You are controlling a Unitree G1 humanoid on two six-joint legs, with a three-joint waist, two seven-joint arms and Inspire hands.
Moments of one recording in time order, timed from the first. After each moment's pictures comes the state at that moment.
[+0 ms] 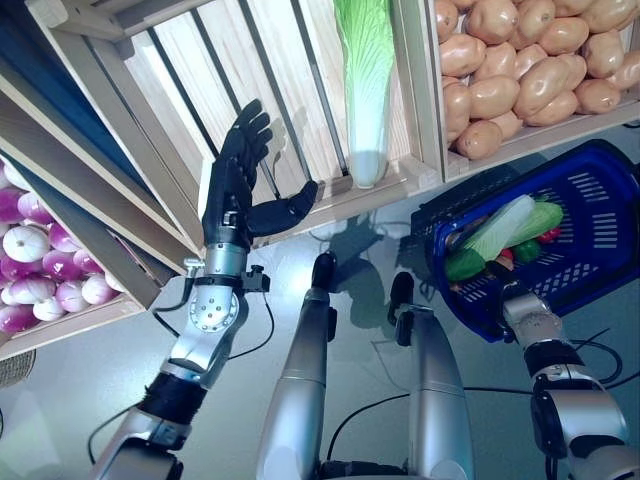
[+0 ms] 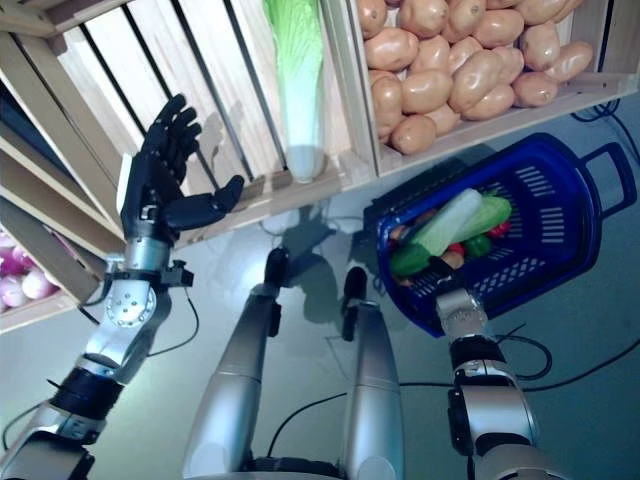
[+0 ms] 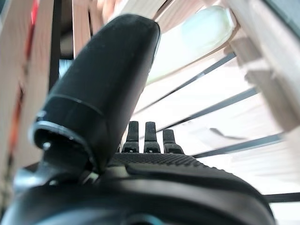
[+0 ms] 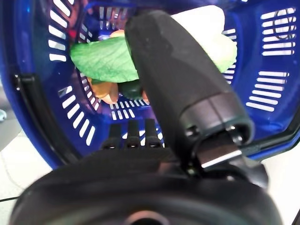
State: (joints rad) left arm -0.39 0.62 -0.25 0.04 -0.23 -0.34 0.29; right arm -0.60 -0.42 -0.08 0.94 1.33 0.05 -0.65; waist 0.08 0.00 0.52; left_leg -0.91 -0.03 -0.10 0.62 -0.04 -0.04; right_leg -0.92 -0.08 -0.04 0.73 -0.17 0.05
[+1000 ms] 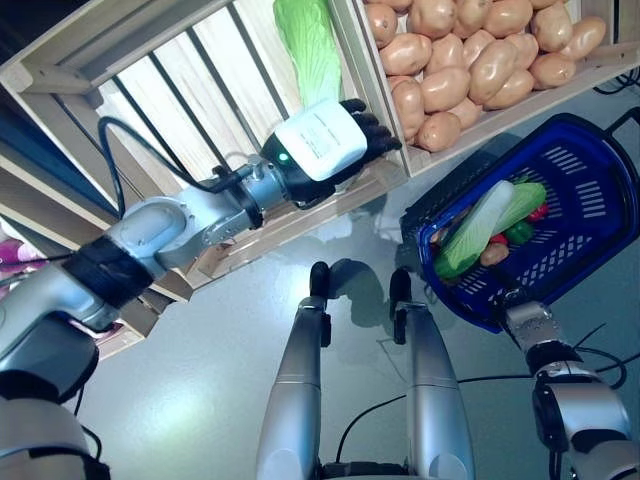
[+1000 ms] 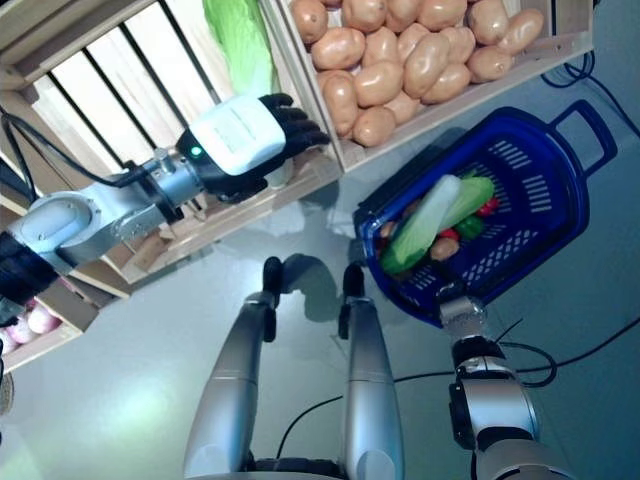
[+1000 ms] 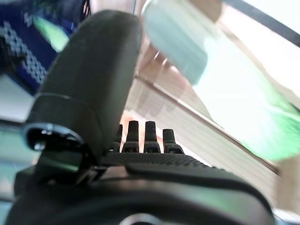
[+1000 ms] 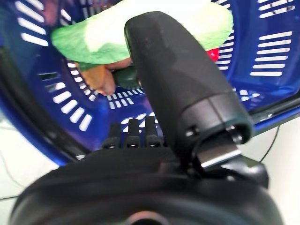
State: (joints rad) left arm -1.19 1.01 -1.05 0.25 0.63 -0.21 0.23; right arm -0.69 -0.47 -0.03 1.15 1.27 0.04 -0.45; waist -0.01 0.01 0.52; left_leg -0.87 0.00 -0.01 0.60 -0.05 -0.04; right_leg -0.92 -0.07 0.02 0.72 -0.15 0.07
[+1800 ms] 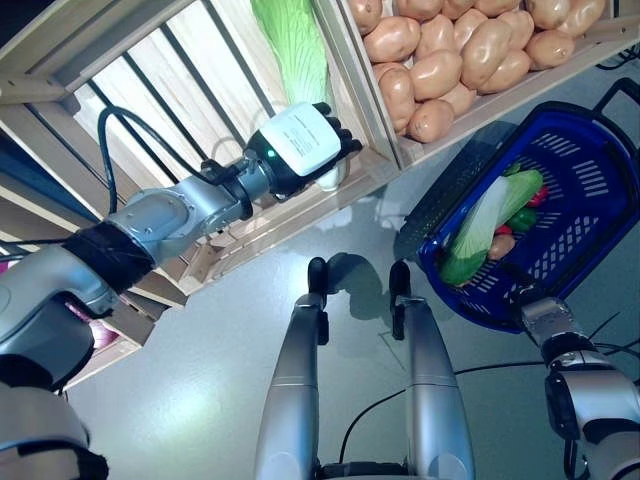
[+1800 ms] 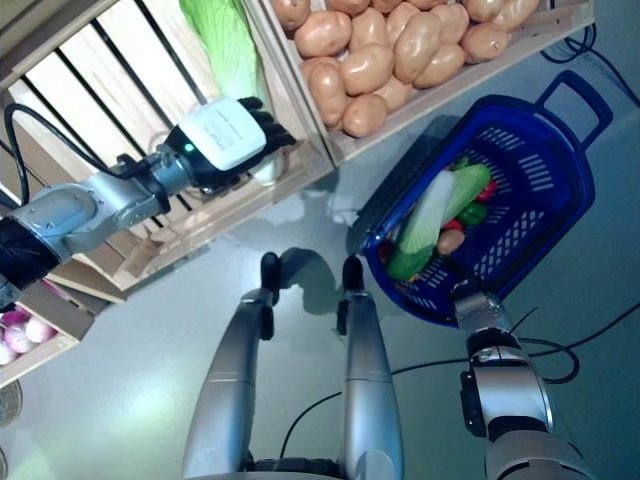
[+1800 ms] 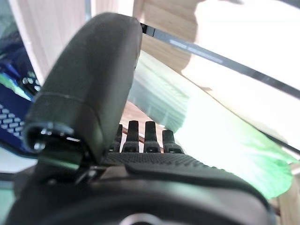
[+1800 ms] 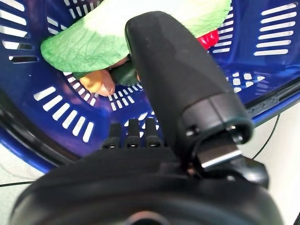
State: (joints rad) left arm -1.27 1.01 -1.15 0.31 0.69 -0.12 0.17; right arm -0.71 -0.52 -0.02 1.23 1.26 0.06 -0.41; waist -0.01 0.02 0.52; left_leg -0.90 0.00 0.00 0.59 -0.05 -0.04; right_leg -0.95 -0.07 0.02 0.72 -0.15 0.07
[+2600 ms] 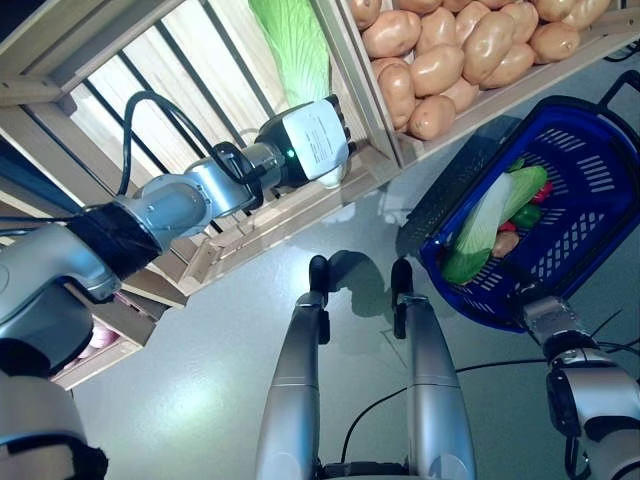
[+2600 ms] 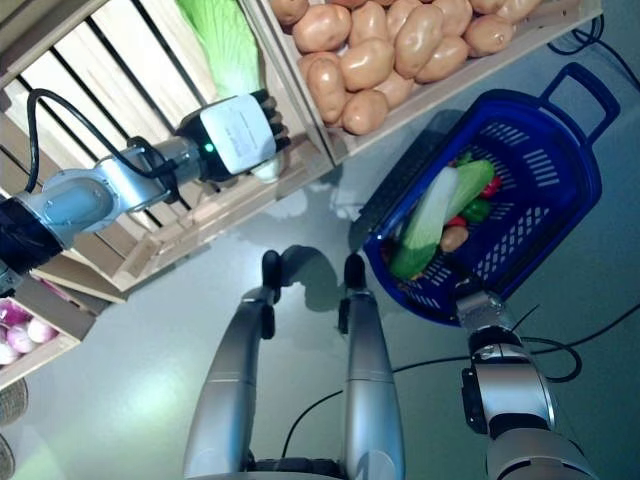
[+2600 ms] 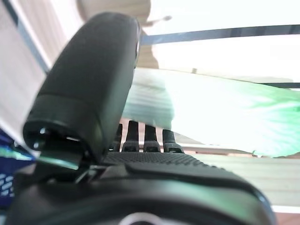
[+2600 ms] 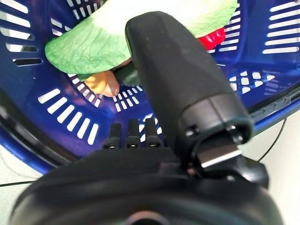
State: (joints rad) left arm -1.37 0.98 -1.24 0.36 1.06 -0.07 0.15; right arm -0.73 -0.52 -0.02 1.25 1.26 0.08 -0.39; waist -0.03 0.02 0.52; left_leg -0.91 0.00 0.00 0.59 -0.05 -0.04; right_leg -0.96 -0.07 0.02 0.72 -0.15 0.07
